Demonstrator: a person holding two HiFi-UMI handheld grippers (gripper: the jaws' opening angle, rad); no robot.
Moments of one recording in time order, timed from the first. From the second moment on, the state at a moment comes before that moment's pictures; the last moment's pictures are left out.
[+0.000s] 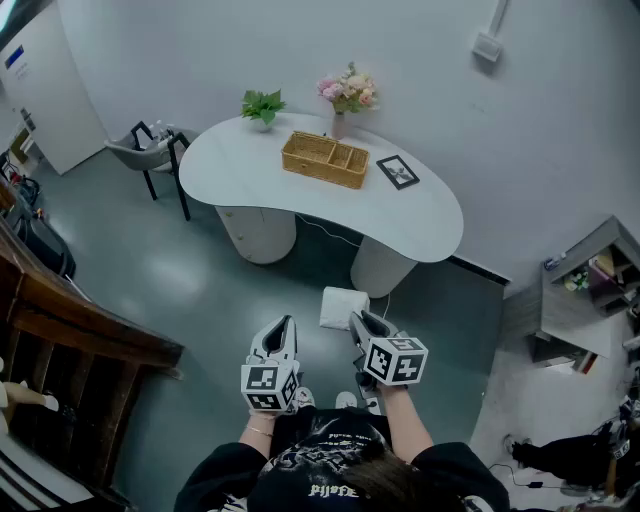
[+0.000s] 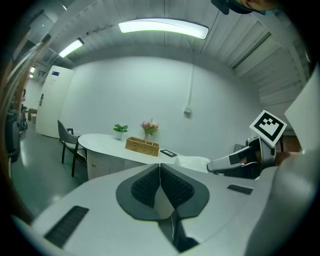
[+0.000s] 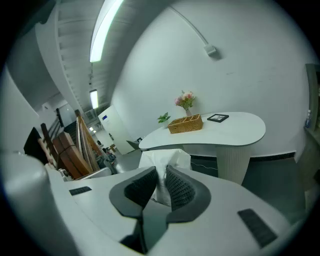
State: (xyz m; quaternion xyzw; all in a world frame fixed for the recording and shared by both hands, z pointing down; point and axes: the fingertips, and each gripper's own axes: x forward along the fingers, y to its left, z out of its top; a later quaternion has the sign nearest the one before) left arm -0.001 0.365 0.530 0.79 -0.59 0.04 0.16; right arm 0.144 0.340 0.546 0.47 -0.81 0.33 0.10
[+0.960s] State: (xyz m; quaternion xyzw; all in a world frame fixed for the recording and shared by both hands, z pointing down) left arm -0.026 0.322 0.546 0.78 -0.60 0.04 0.17; right arm 0.125 0.269 0.546 0.47 -0.82 0.33 0.07
